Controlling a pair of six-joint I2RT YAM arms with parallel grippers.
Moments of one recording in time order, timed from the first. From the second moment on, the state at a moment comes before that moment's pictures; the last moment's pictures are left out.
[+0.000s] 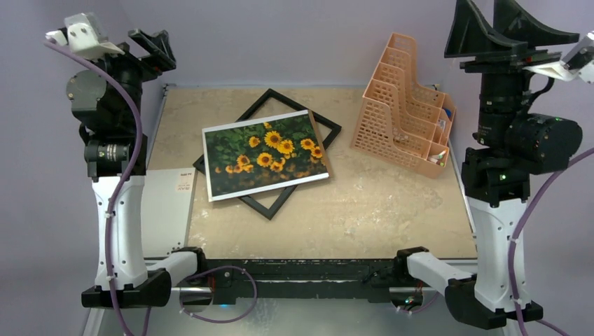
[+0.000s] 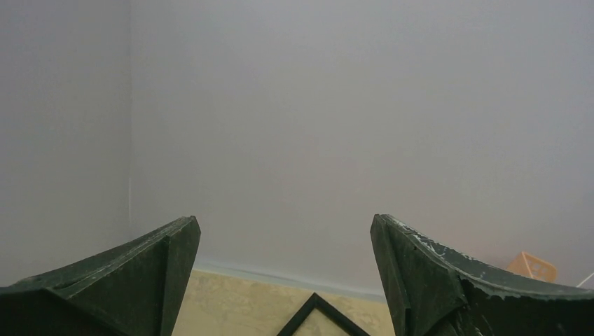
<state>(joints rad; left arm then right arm) 0.05 1.15 1.71 -0.24 -0.04 -0.28 0.16 1.08 1.73 0.22 -0.04 0.26</state>
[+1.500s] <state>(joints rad) 0.05 1.22 1.04 0.16 0.18 -0.57 0.20 1.67 1.76 -0.52 0.19 0.53</state>
